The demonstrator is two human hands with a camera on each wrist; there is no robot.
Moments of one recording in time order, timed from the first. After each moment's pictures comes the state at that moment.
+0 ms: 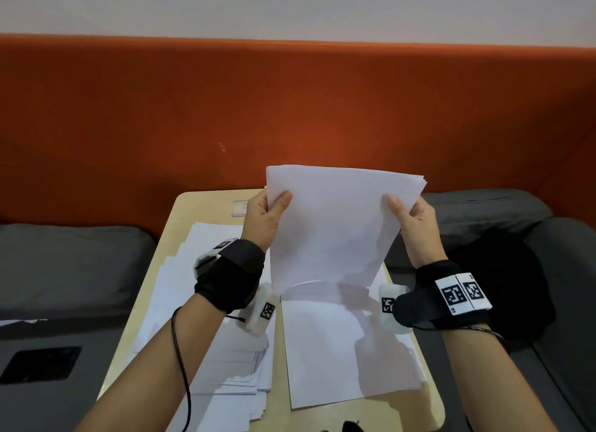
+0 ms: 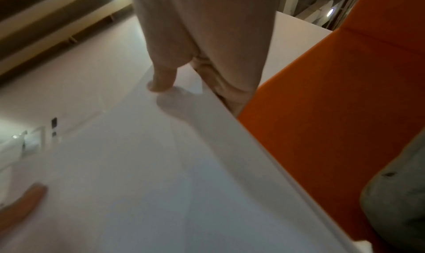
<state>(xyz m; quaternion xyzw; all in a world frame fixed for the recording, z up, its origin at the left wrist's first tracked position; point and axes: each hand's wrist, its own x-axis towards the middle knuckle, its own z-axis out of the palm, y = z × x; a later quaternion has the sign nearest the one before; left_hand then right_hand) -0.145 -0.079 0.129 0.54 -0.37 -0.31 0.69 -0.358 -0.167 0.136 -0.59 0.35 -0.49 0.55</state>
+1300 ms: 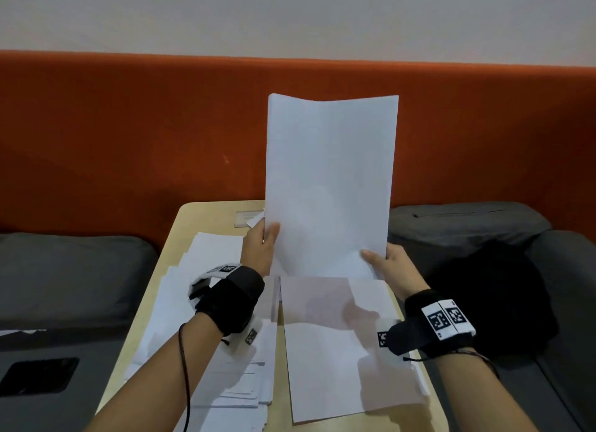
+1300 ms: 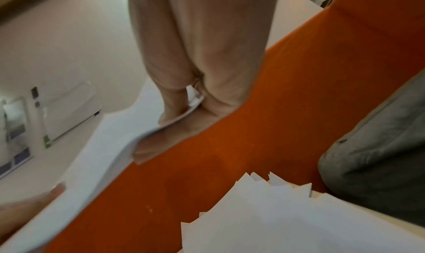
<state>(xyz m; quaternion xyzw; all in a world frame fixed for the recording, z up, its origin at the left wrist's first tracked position) -0.131 -0.073 0.087 0.66 -0.39 -0.22 0.60 -0.360 -0.158 0.090 -0.67 0.41 -0.30 0.55</state>
